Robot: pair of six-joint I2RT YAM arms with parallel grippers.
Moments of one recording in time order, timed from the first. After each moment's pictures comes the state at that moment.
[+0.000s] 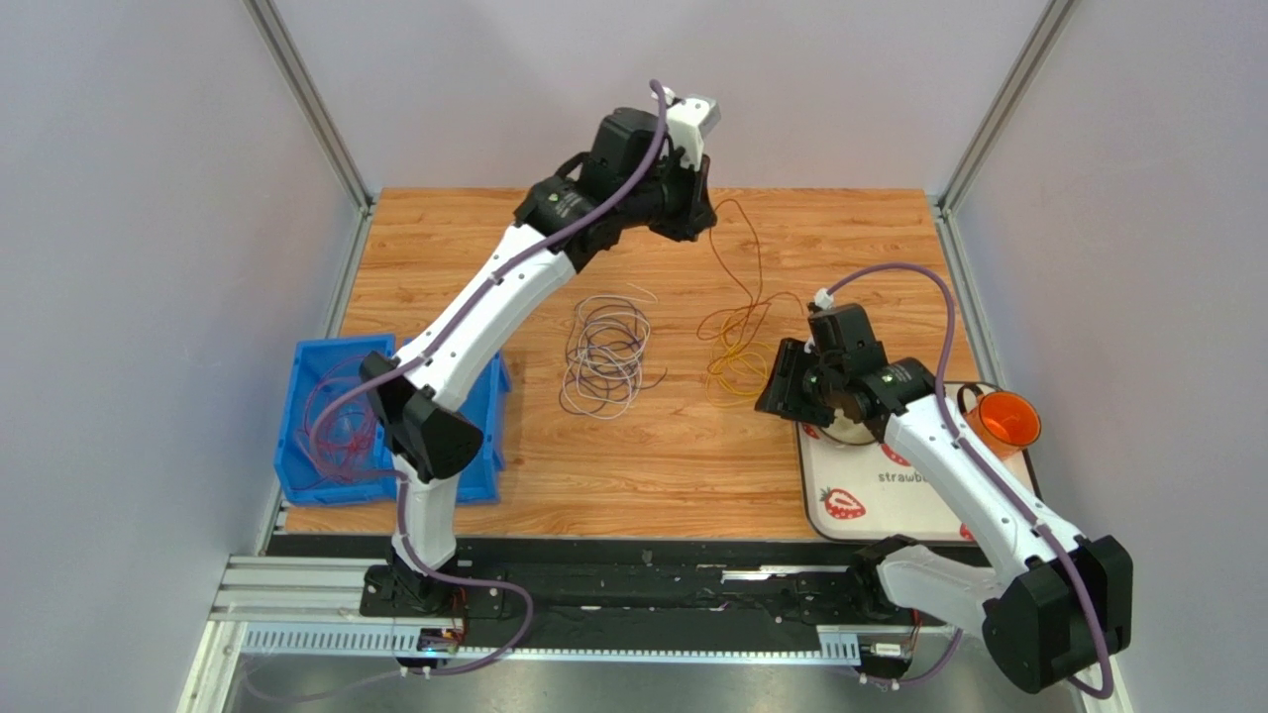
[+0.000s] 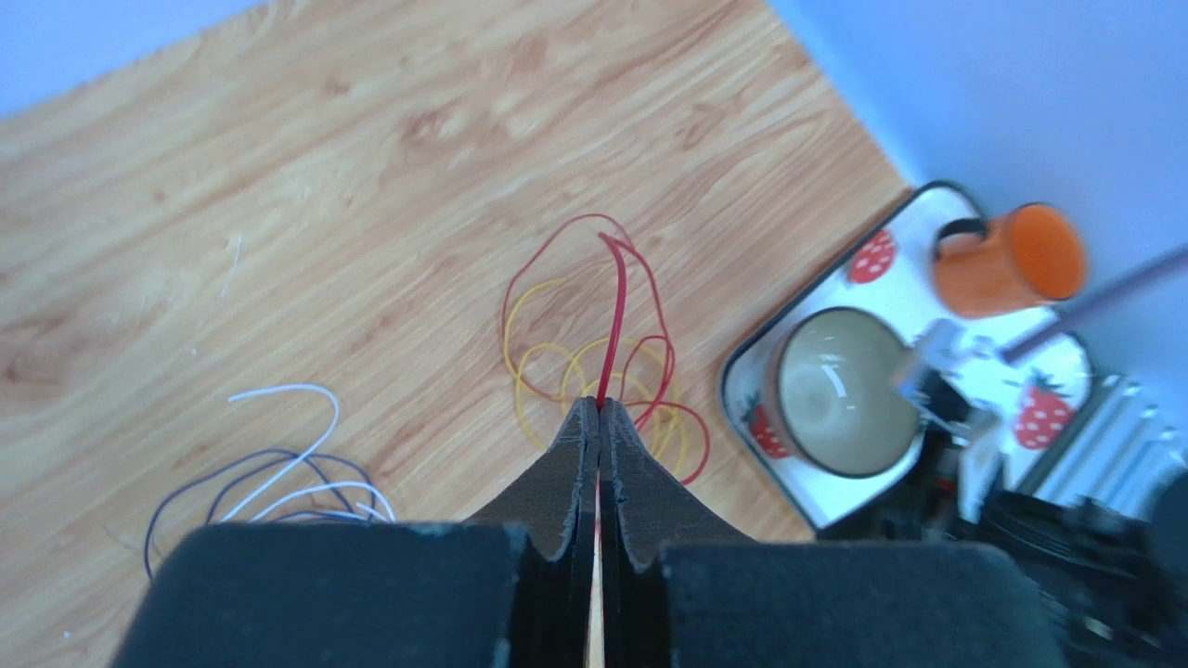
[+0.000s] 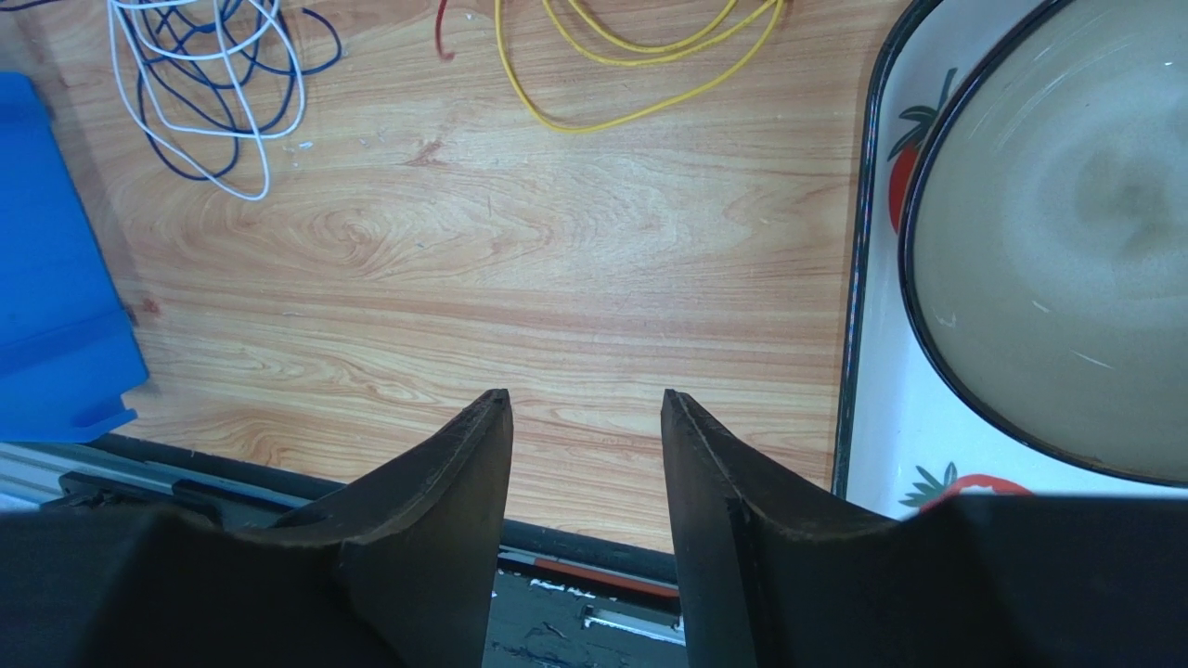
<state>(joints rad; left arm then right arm) -0.72 1.98 2.25 -0.72 0.13 -0.23 0.39 1.11 0.87 -0.72 -0.09 0.60</state>
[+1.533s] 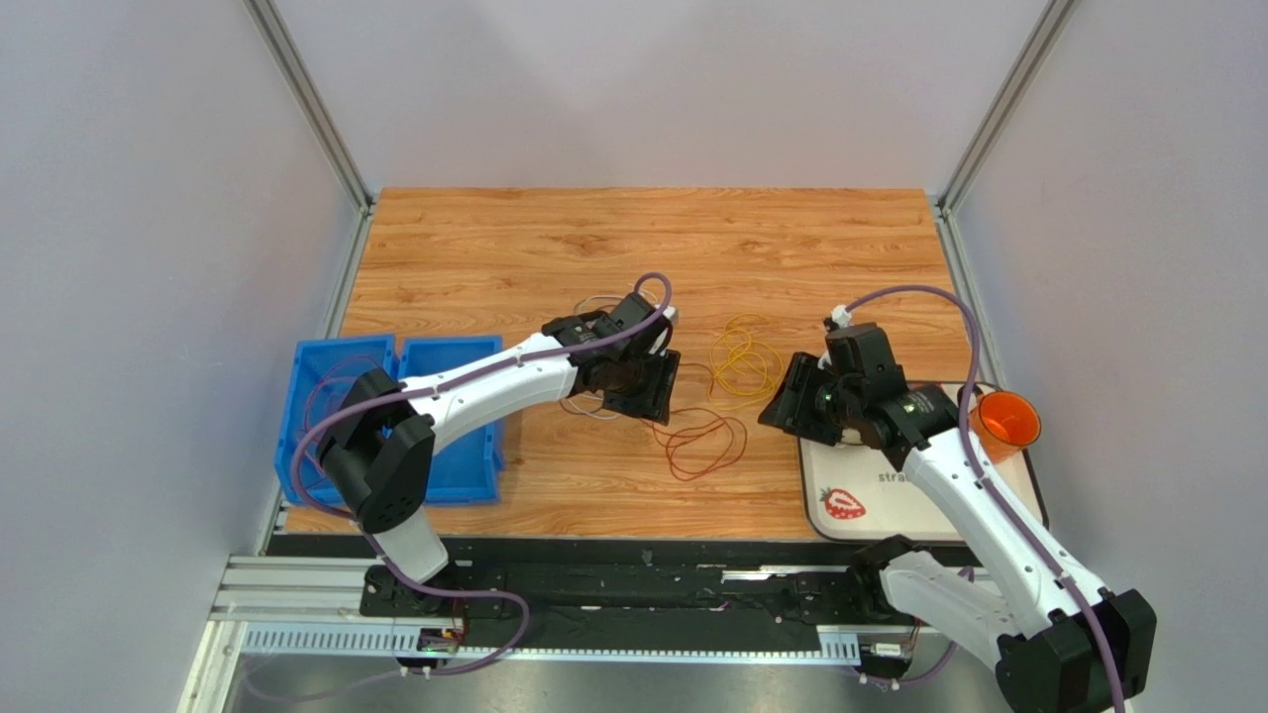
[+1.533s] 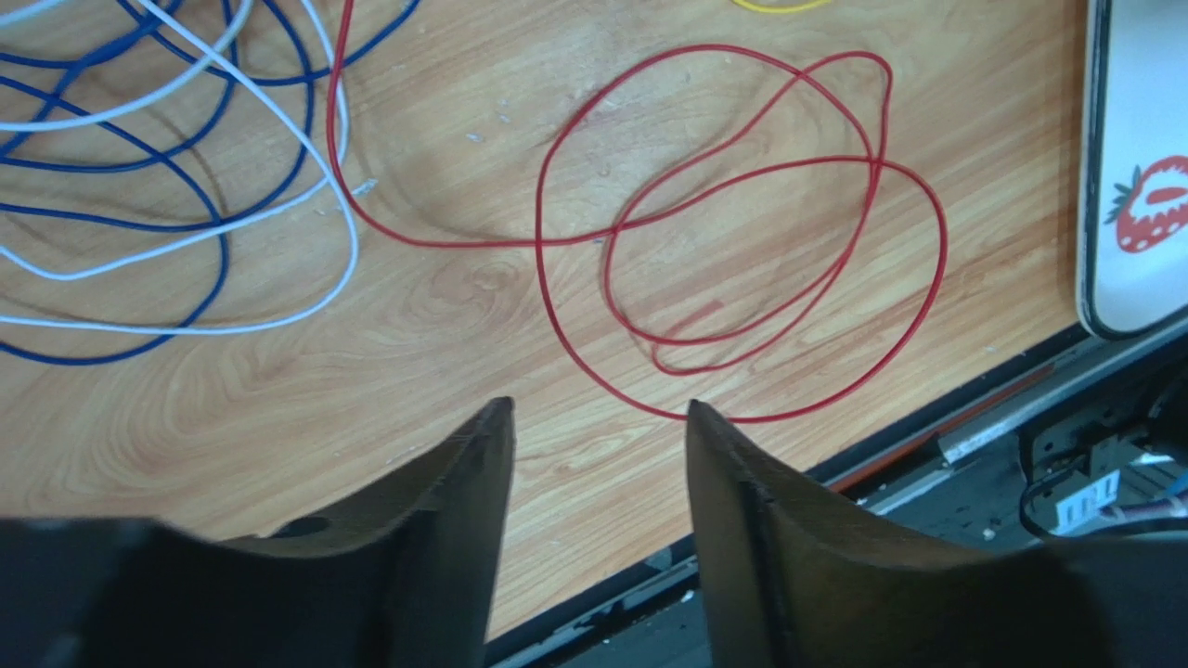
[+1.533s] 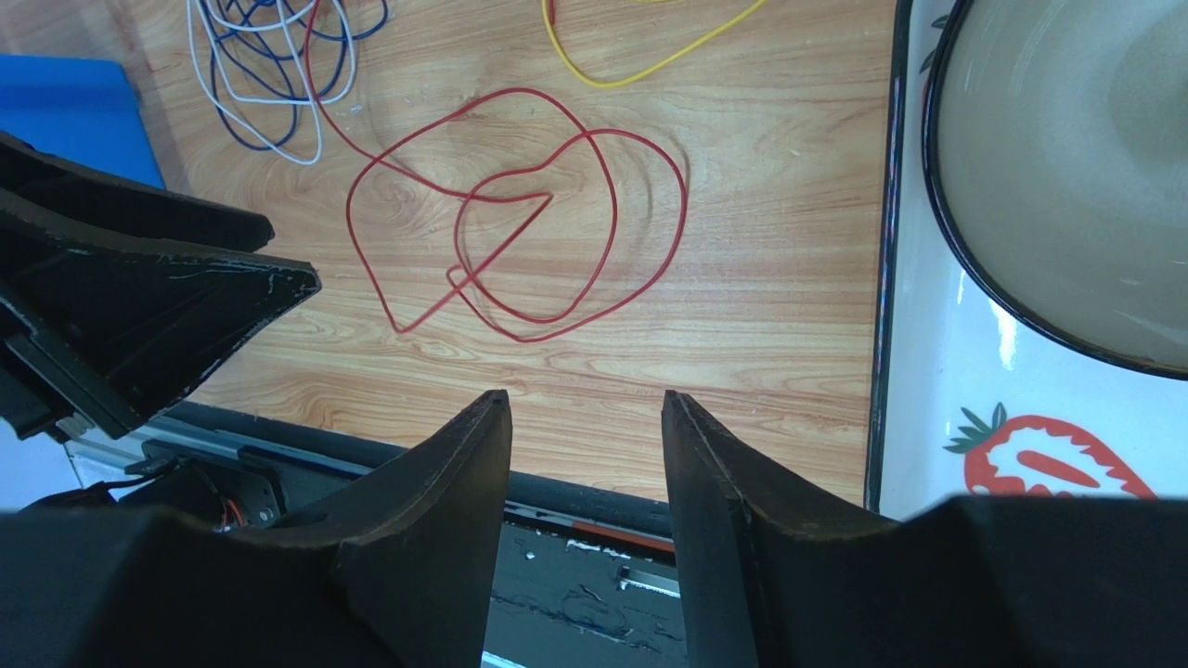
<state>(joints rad) -0.85 1.68 1.26 -0.62 0.07 -0.52 0.38 0.95 0.81 -0.75 -0.13 0.67</state>
